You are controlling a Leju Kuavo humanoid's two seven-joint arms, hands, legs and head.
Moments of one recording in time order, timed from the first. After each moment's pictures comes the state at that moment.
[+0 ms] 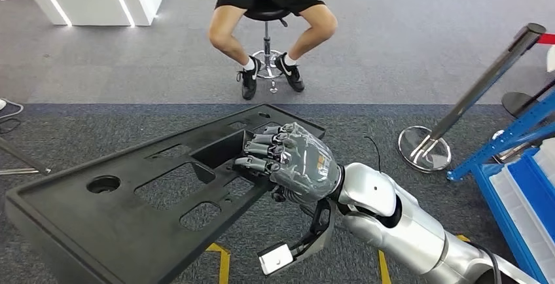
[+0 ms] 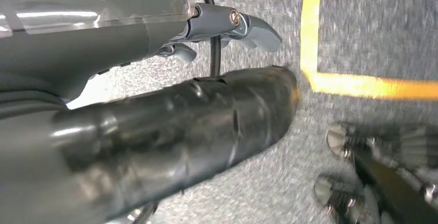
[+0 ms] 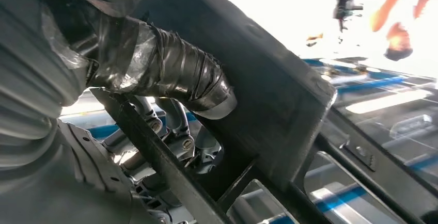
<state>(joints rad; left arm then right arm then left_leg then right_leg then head) 0.00 0.03 1.19 -0.20 -1.08 -0.28 -0.10 -0.46 -0.35 0.75 -1.72 0.81 -0.38 -0.39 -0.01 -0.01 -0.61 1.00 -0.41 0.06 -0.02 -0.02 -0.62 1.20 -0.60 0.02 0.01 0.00</state>
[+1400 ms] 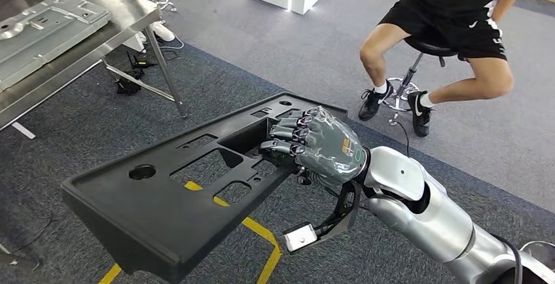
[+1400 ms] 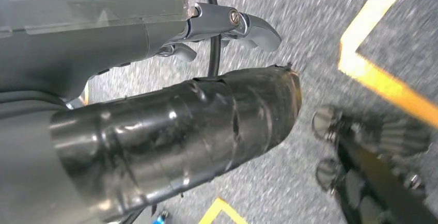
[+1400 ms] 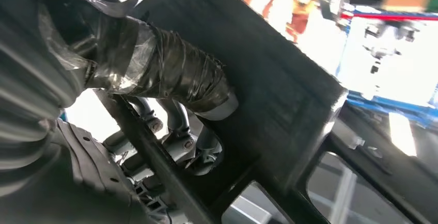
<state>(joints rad) 0.00 0.01 1.21 -0.20 -1.09 -0.34 -0.12 -0.48 -0.46 0.64 -1.76 0.77 -0.31 -0.42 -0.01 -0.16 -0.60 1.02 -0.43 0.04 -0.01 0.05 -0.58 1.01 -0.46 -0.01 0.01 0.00</state>
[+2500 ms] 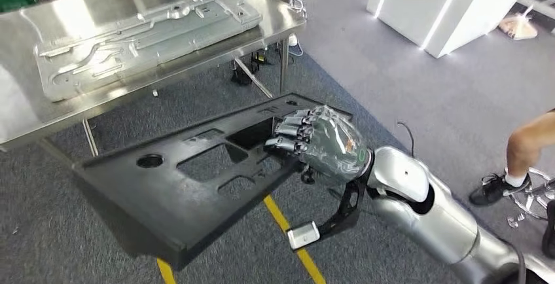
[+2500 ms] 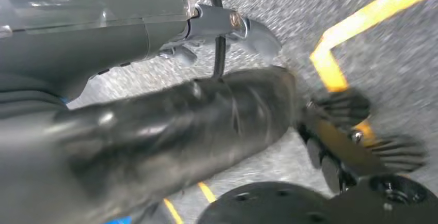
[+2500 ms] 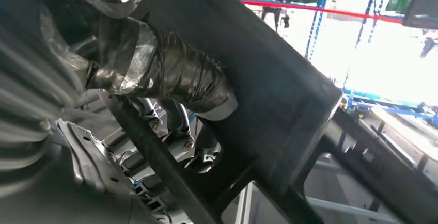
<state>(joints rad) -0.01 0.01 1.21 -0.19 -1.09 -0.34 -0.14 -0.47 -0.47 0.62 -1.77 0.78 -0.30 -0.41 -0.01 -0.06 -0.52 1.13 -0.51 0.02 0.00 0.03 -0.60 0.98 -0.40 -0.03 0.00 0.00</state>
